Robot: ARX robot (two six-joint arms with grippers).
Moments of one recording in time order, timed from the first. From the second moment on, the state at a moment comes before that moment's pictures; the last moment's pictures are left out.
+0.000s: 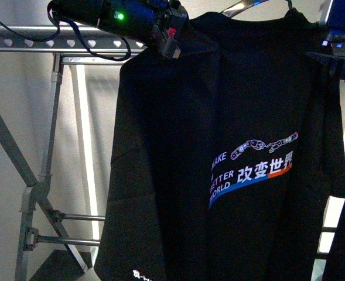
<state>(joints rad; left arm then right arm) -0.26 2.04 2.03 -0.21 0.86 0.80 -0.14 1.90 1.60 0.52 -0.62 -1.44</state>
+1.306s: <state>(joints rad) -0.26 2.04 2.03 -0.21 0.86 0.76 -0.16 2.00 1.62 0.72 -0.61 -1.38</state>
